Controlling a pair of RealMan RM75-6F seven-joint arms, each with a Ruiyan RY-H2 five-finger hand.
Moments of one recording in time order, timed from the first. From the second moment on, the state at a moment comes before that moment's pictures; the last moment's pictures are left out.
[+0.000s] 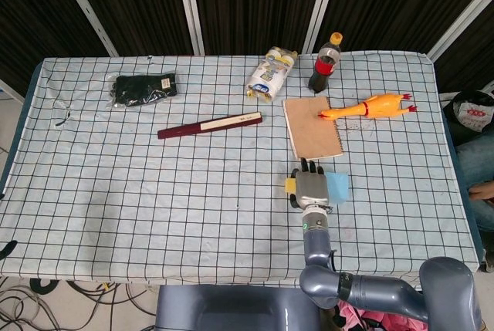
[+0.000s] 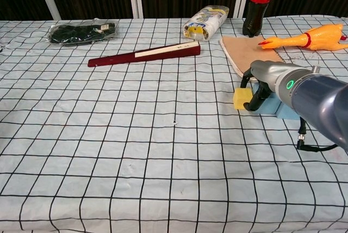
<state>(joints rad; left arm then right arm) 0.03 -1.05 -0.05 -1.68 1.45 1.59 0.16 0.83 -1.80 0.36 -1.57 -0.35 1.33 -0.93</state>
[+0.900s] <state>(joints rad) 0.03 -1.05 -0.05 -1.69 1.45 1.59 0.16 0.84 -1.72 0.25 -1.72 -0.57 1.28 -0.93</state>
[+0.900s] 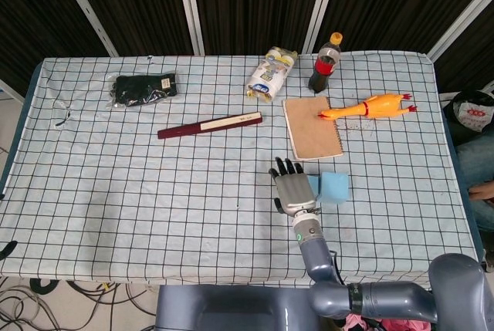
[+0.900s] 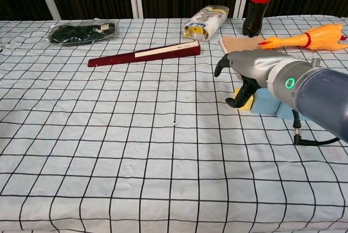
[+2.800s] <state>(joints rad) 0.03 -1.05 -0.05 -1.69 1.45 1.59 0.17 0.88 -1.71 0.14 -1.58 -0.56 1.23 -1.04</state>
